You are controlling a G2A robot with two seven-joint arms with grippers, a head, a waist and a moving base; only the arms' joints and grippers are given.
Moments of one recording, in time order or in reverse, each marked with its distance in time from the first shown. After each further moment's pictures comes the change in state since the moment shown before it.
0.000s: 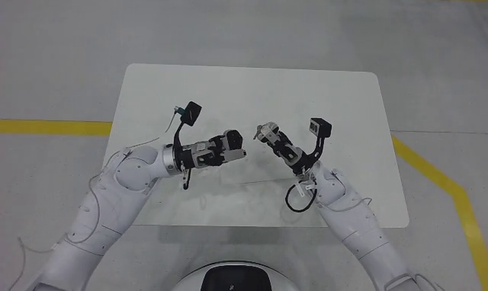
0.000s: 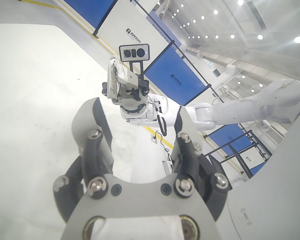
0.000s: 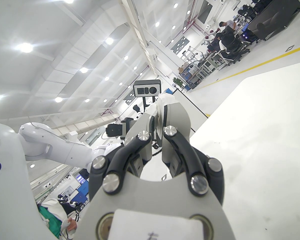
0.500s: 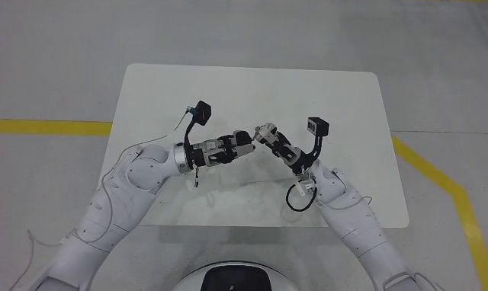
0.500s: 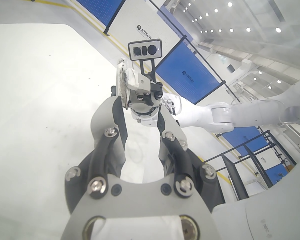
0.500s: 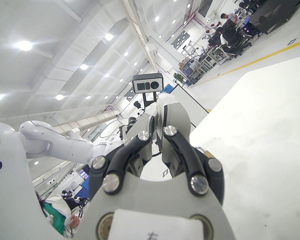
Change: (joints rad) left arm -0.038 -0.021 0.055 0.022 0.152 0.046 0.116; right arm 0.010 -0.011 0.008 0.021 0.027 0.000 0.068
